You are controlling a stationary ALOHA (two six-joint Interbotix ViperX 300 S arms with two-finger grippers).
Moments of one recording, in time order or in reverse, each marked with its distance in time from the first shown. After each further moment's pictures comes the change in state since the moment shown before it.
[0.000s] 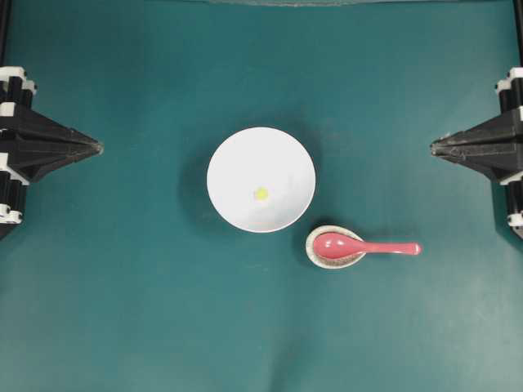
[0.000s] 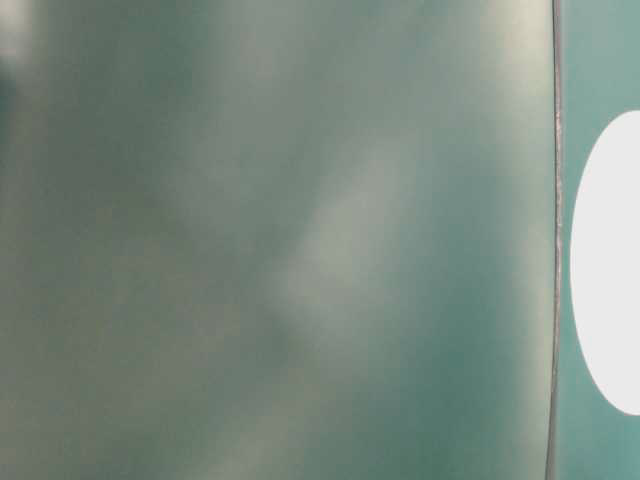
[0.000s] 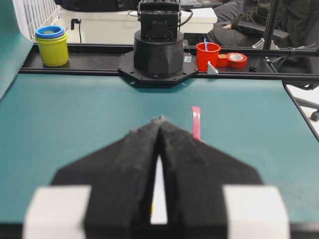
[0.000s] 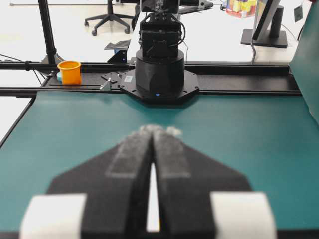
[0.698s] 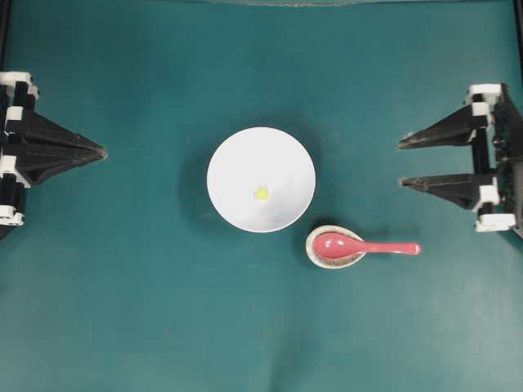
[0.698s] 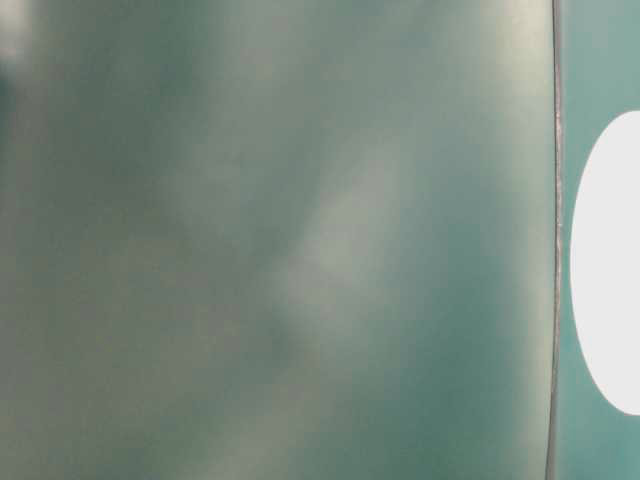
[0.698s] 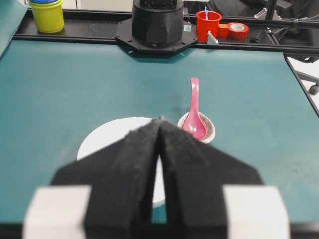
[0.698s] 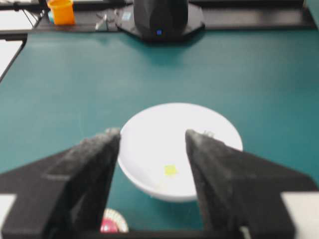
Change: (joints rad) left arm -0.002 0.000 -0.009 0.006 0.103 -0.029; right arm 0.000 0.176 0.000 0.035 0.026 0.023
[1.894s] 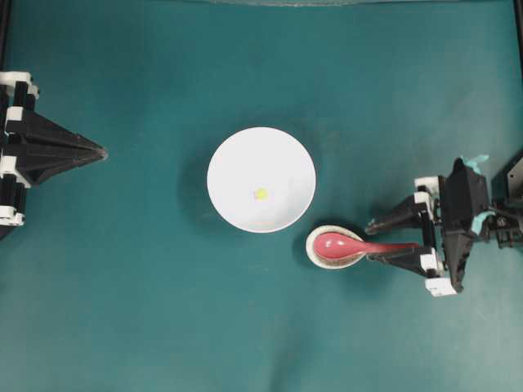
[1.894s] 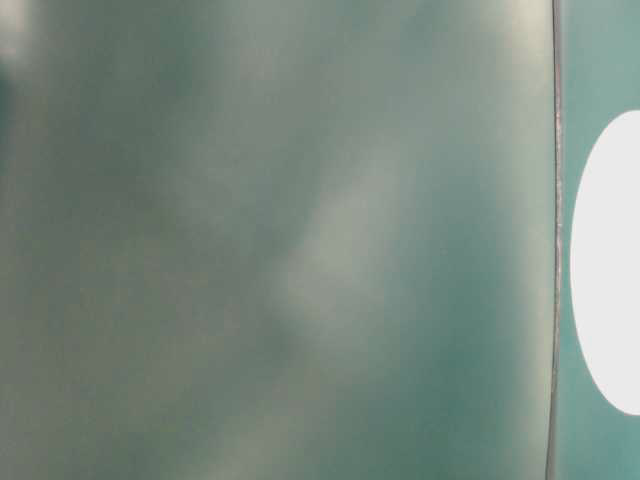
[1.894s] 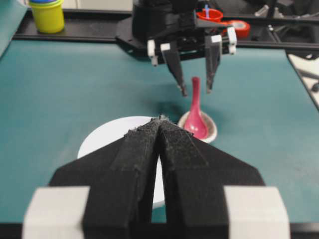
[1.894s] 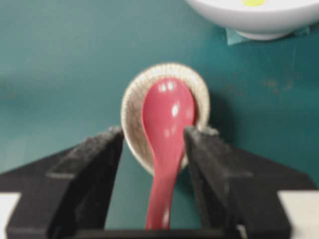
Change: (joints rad) left arm 0.002 0.000 0.000 0.002 0.002 0.011; right arm 0.408 0.727 0.126 0.383 -0.641 0.115
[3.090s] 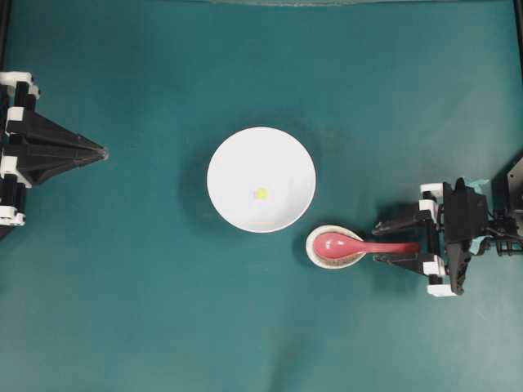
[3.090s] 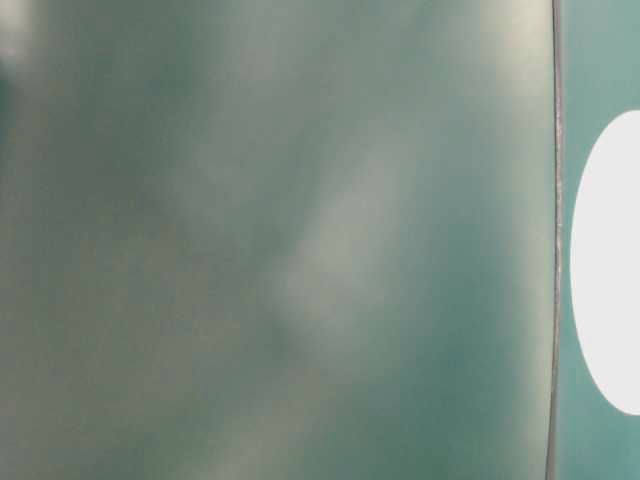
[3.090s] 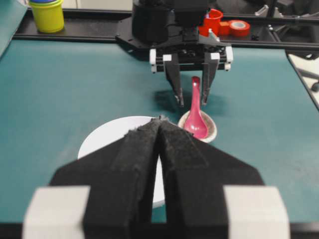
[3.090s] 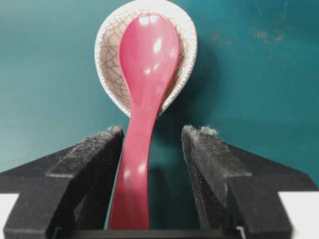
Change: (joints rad) left arm 0.000 0.005 0.000 0.000 -0.003 0.000; right arm 0.078 0.184 0.026 0.080 -0.150 -0.061
